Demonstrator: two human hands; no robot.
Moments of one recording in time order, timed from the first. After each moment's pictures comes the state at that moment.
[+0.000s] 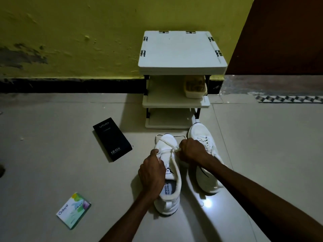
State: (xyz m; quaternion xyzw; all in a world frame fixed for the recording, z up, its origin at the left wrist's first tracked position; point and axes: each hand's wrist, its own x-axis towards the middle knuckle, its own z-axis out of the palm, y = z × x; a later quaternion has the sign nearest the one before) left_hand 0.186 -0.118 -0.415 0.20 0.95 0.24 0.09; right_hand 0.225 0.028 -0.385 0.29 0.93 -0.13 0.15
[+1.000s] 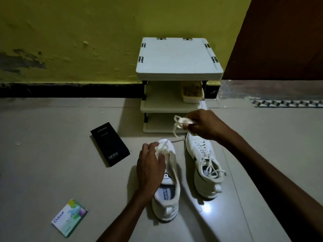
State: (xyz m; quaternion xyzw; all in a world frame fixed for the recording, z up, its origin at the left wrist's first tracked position) left_hand 0.172 -0.113 -0.404 0.27 0.88 0.40 0.02; right_hand 0.237 0.063 -0.268 0.24 0.93 -0.26 -0.02
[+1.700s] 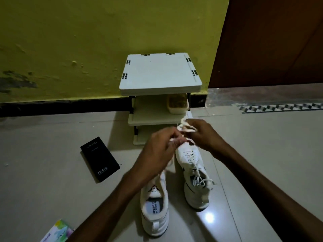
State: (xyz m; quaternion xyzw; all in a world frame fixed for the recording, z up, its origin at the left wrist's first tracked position) left_hand 0.181 -0.063 -0.278 0.53 0.73 0.43 0.11; right_hand 0.271 0.086 -0.278 0.27 0.84 -0.45 -0.14
